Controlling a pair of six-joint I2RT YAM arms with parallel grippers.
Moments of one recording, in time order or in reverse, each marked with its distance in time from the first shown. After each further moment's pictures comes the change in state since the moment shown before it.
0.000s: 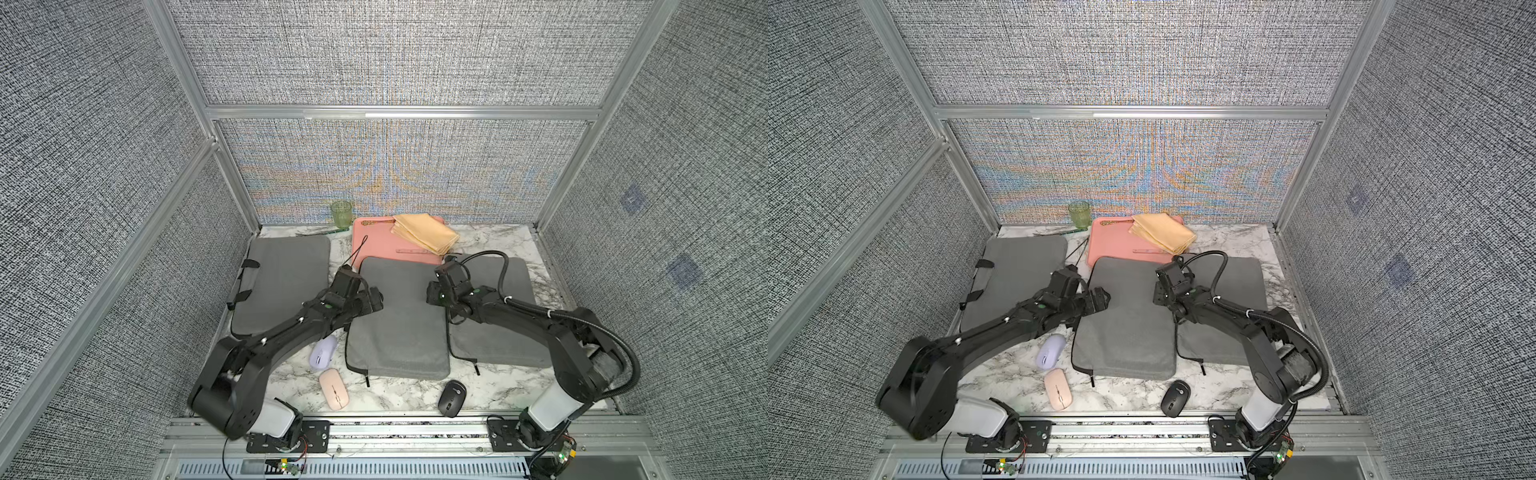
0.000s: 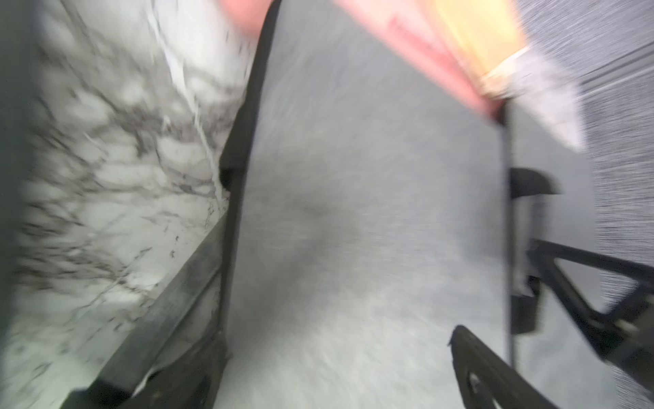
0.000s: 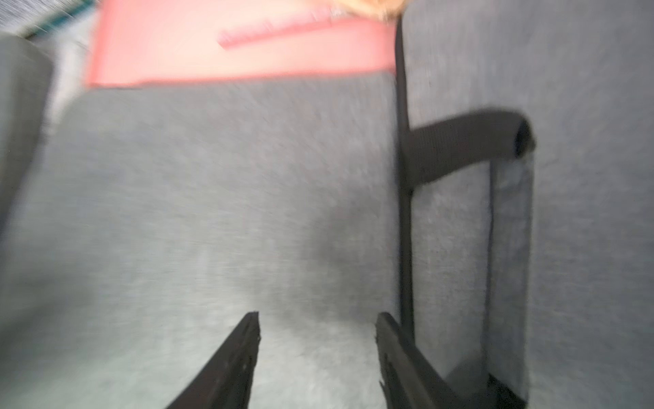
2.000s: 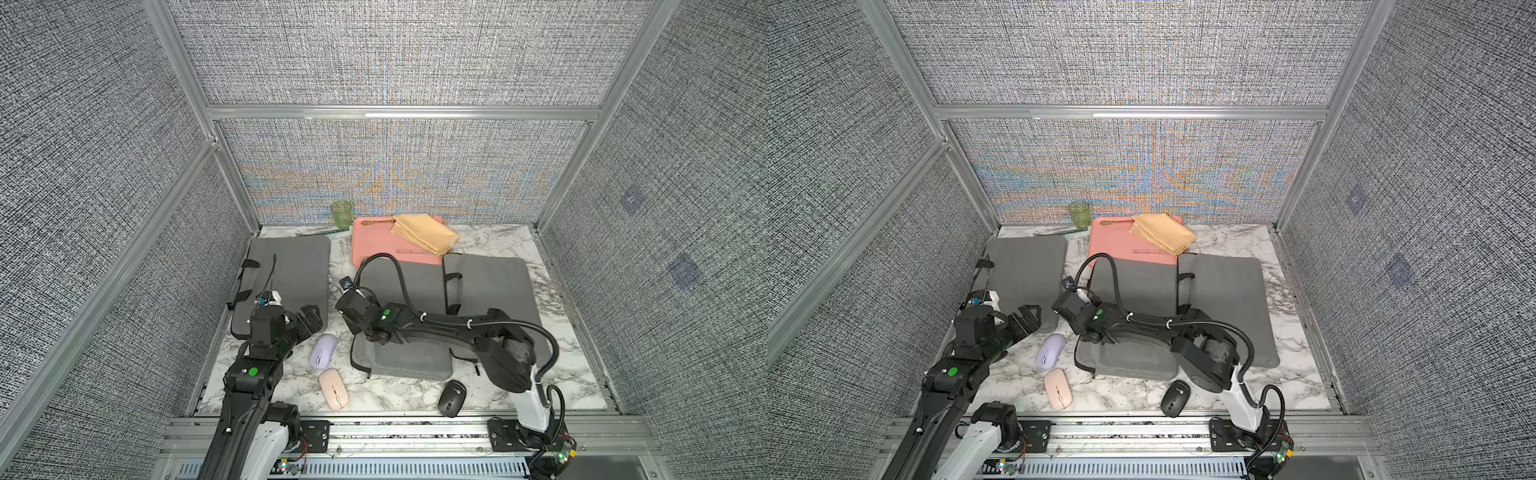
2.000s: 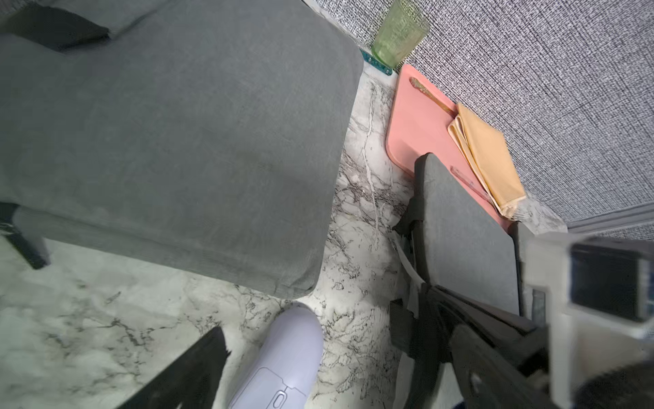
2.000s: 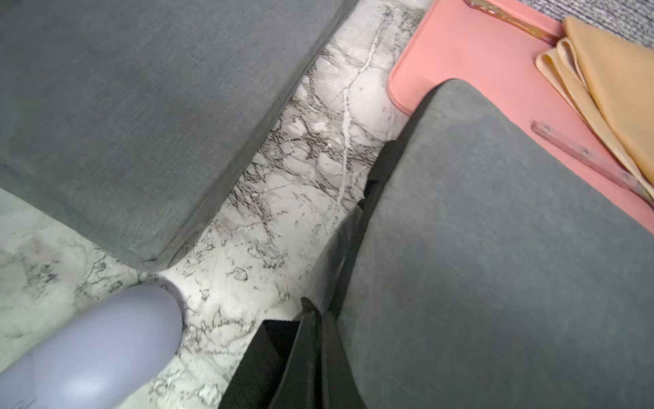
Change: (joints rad) left arm 0.422 -0.744 -0.229 -0.405 0.013 0.072; right arm 0.493 0.396 0.520 -0.126 0.259 -0.249
